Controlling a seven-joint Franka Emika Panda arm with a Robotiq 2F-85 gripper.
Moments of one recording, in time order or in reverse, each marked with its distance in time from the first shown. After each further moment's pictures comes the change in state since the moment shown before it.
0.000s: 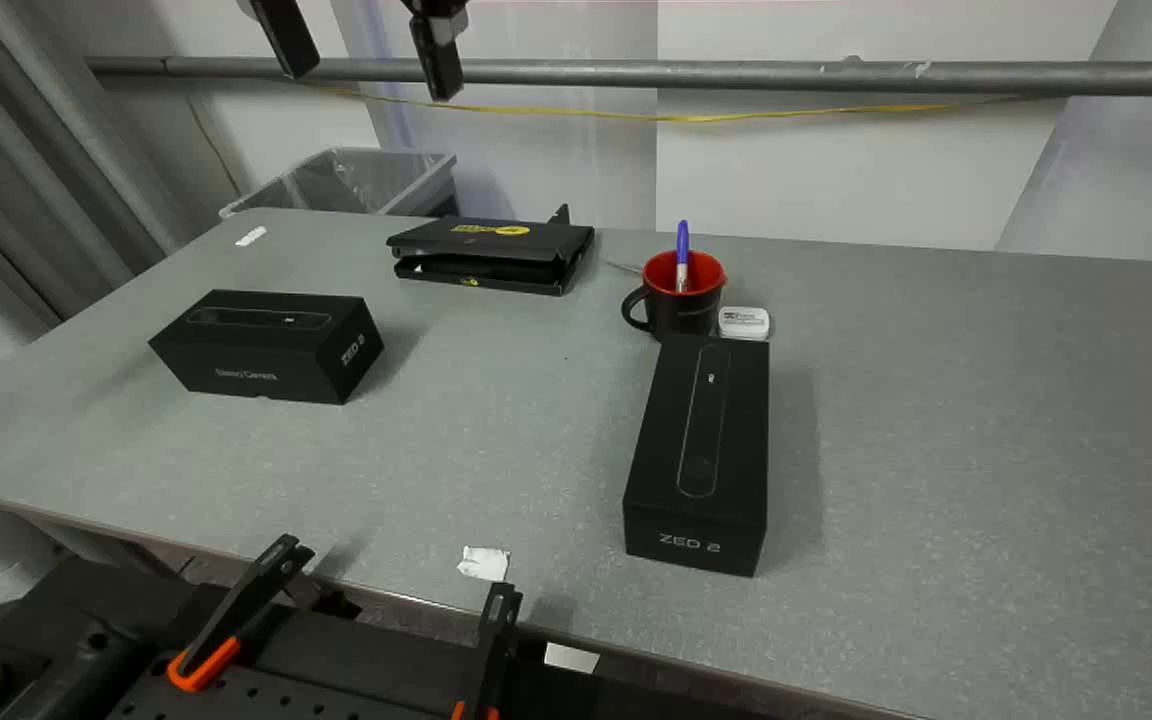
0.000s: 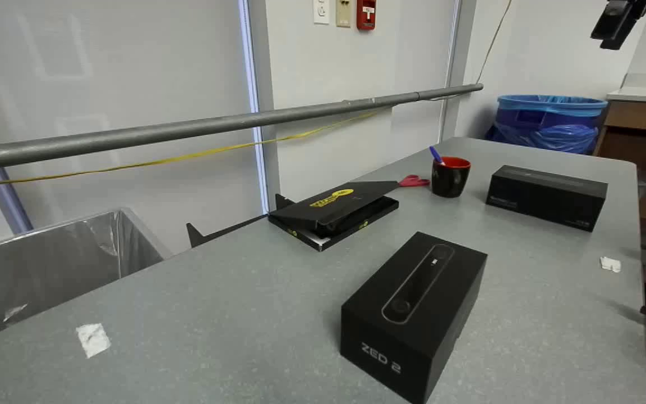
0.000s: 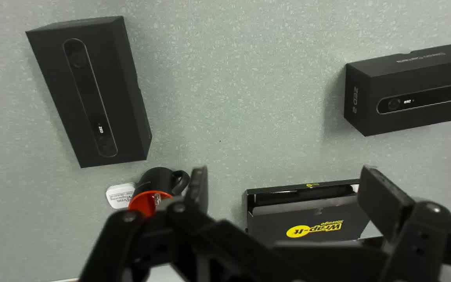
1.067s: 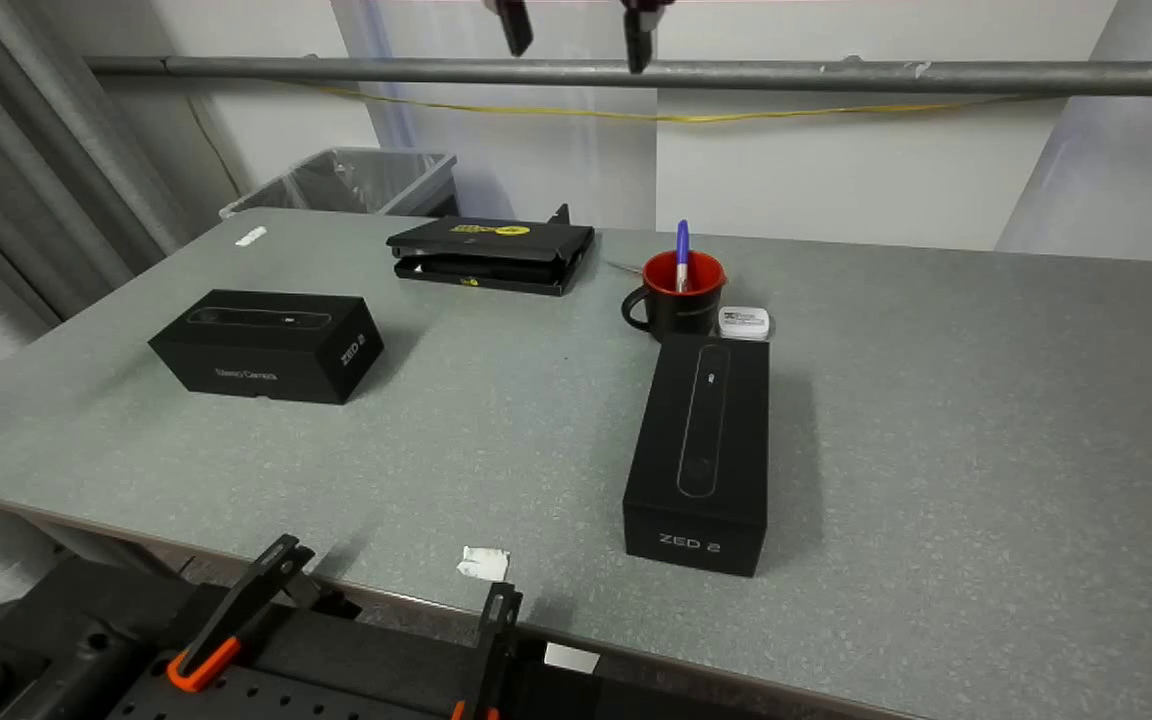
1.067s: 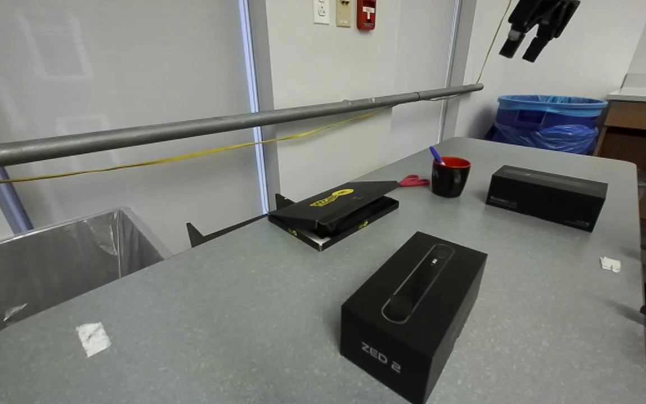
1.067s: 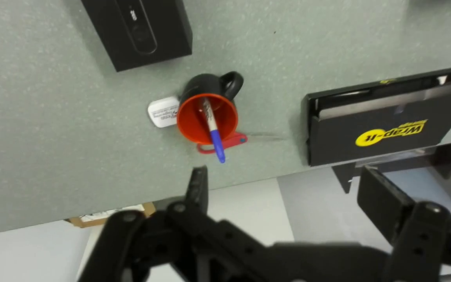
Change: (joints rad) arm -0.049 0.388 -0.080 0.181 0.000 0.385 -0.027
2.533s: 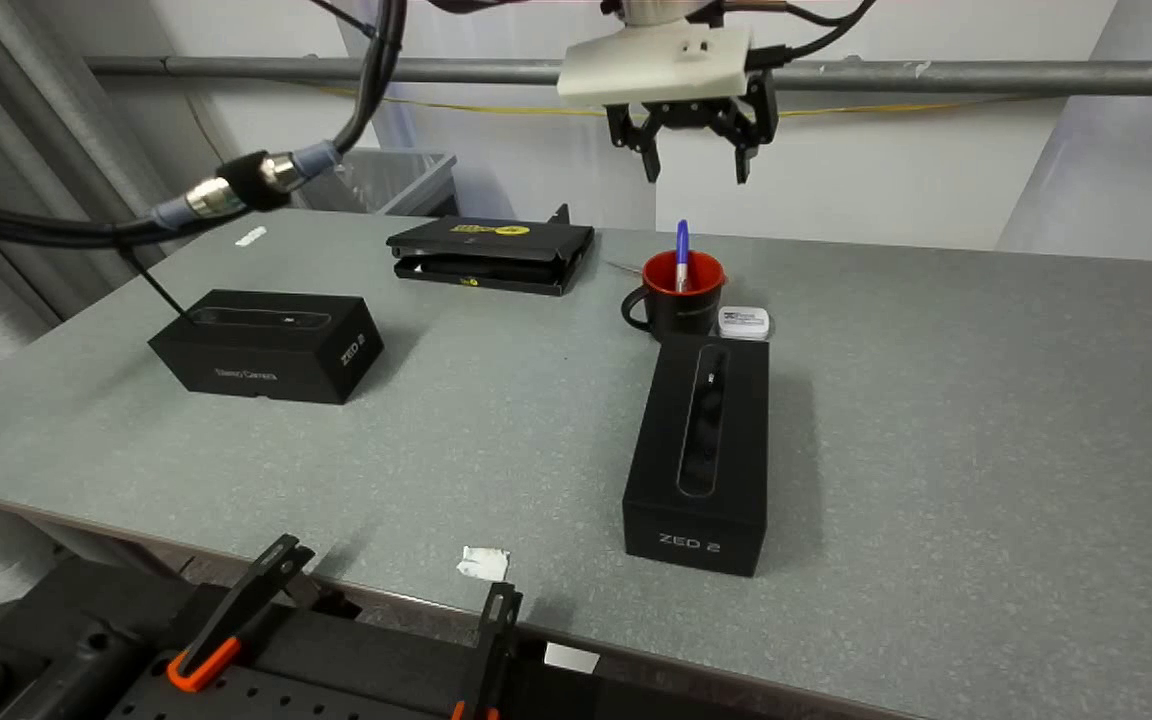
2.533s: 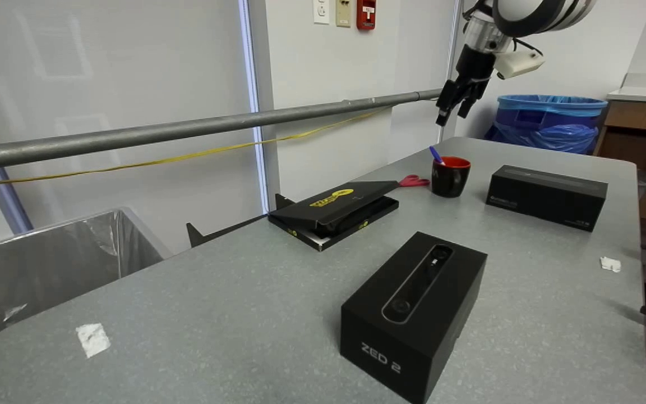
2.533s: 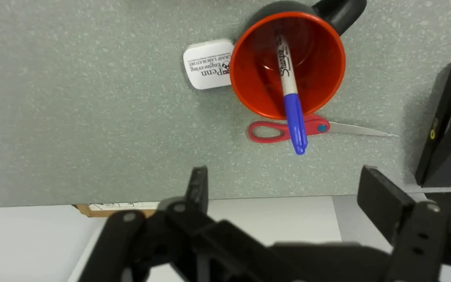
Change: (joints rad) arm -0.025 0.644 -0.005 0.374 -0.078 0.247 -0.022
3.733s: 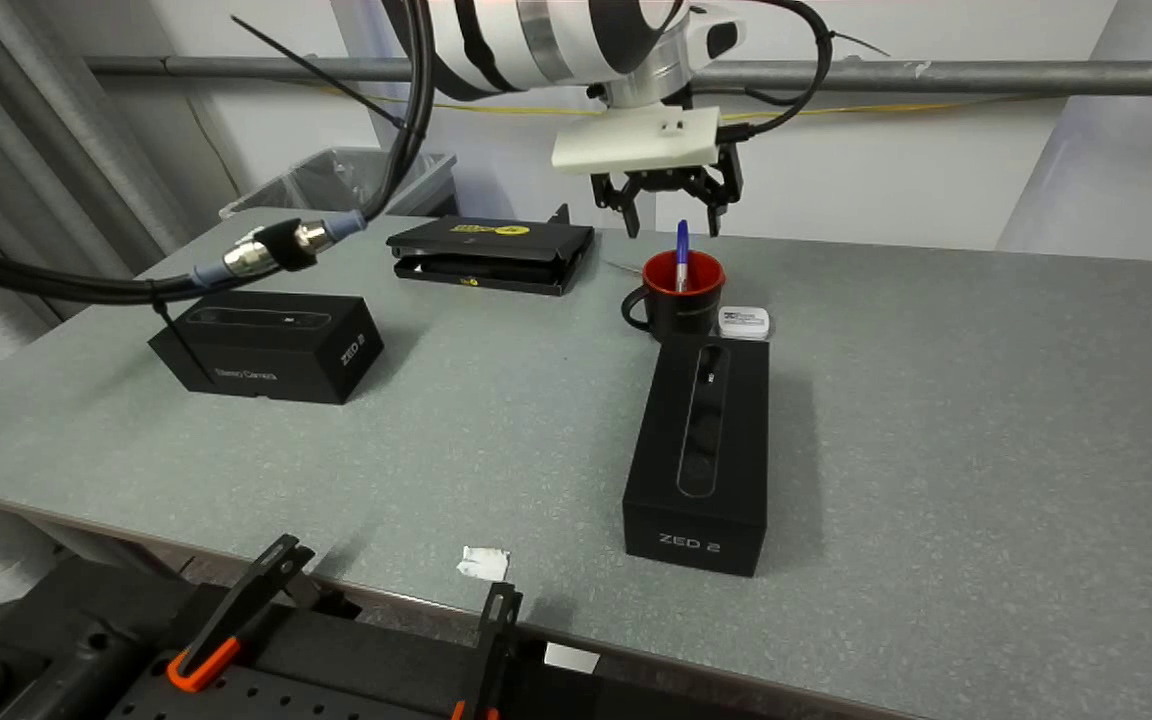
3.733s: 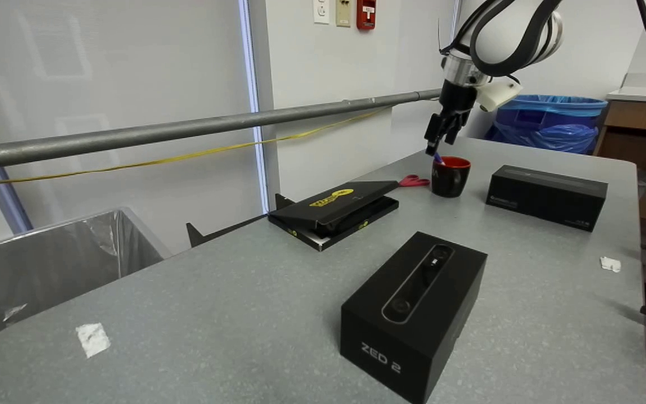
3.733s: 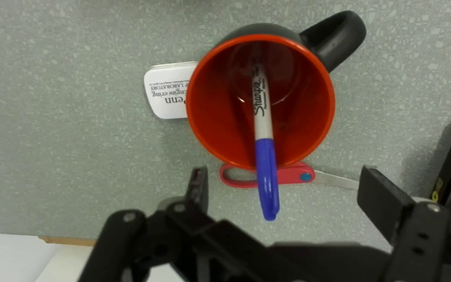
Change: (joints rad) arm 0.023 0.154 0.019 0.071 -0.040 0.001 0.004
